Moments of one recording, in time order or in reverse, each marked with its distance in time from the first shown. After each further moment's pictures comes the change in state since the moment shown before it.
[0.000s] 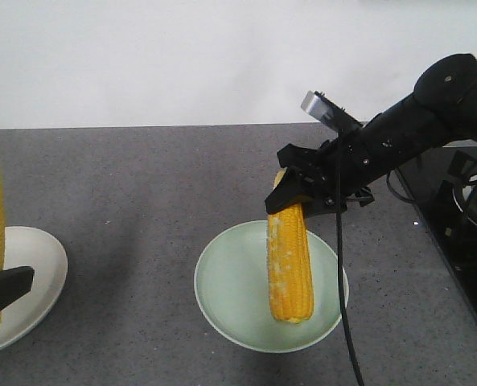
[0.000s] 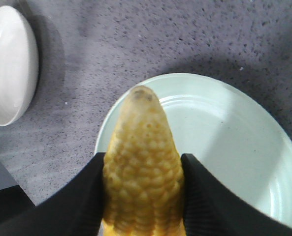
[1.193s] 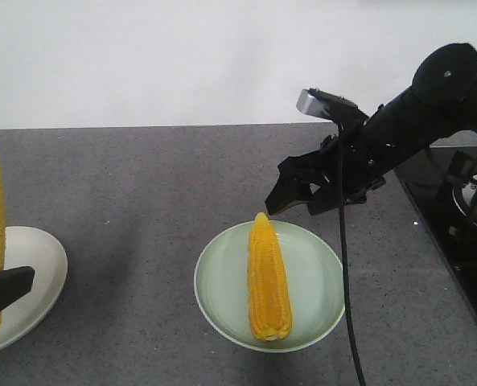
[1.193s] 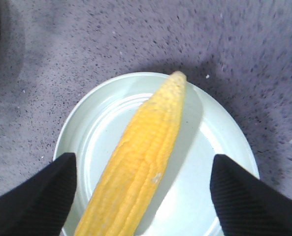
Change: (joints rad) left arm 0.000 0.000 0.000 -0.001 0.000 0.000; right arm 0.077 -0.115 0.003 -0.228 -0.069 -0.013
